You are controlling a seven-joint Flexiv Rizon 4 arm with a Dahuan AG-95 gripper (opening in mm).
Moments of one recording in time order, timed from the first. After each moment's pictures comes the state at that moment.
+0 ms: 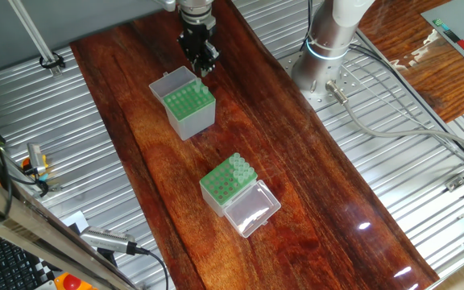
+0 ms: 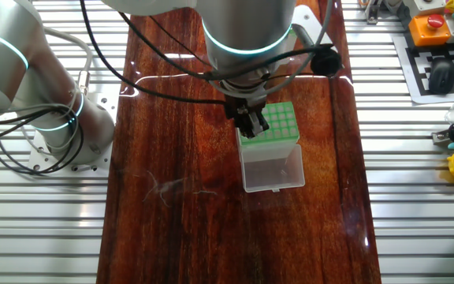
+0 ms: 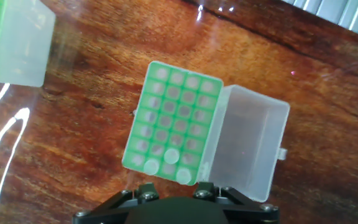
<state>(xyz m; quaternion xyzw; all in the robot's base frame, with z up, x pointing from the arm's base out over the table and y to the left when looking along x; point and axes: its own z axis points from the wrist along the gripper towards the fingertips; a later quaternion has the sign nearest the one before) 0.388 -0.062 0.185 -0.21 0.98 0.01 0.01</state>
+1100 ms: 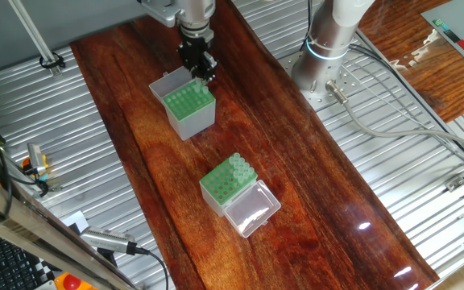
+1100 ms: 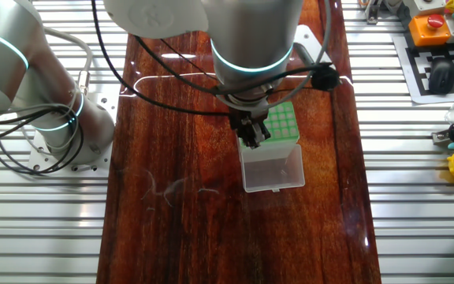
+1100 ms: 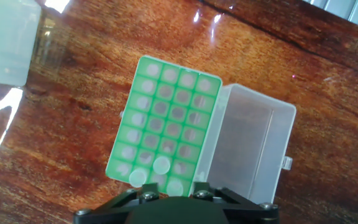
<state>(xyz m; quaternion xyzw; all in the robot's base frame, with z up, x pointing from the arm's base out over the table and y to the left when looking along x) 0.395 -0.064 0.150 -0.22 0.98 0.01 0.01</state>
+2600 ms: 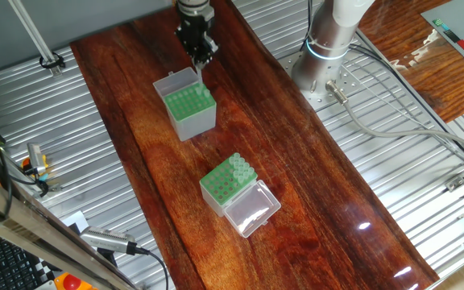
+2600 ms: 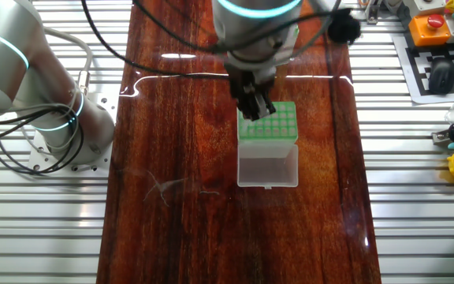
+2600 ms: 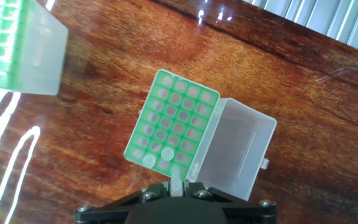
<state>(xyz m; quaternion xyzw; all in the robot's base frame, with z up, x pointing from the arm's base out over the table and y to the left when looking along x) 0.391 -0.048 0.246 -0.21 0.98 0.01 0.01</state>
